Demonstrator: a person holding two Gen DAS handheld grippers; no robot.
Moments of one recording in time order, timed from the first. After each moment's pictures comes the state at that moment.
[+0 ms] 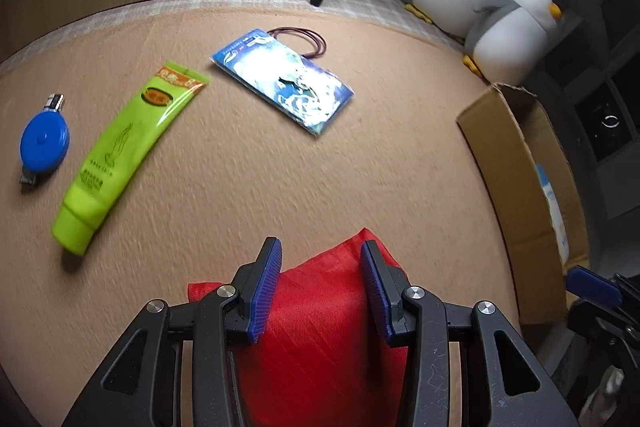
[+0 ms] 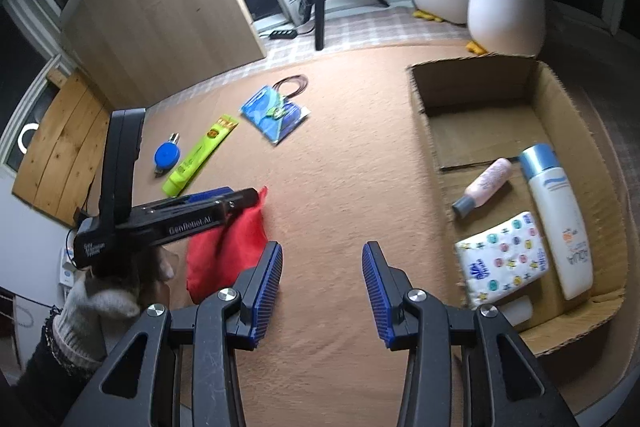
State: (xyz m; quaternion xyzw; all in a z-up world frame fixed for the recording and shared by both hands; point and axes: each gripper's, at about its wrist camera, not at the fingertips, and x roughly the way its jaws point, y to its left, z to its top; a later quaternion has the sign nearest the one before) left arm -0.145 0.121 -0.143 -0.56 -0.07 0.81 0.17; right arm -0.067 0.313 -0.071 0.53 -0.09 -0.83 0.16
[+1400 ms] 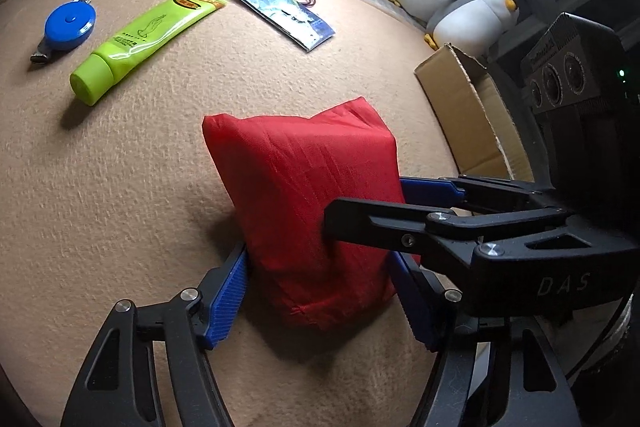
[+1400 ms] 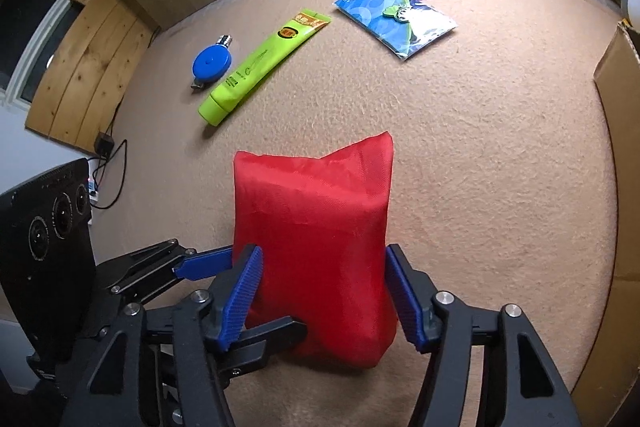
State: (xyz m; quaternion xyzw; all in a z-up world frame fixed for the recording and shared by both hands) left arm -0.067 0.075 -0.154 -0.57 -0.14 0.77 0.23; right arm -0.103 0.207 -0.145 0.62 -0.05 -0.73 0.27
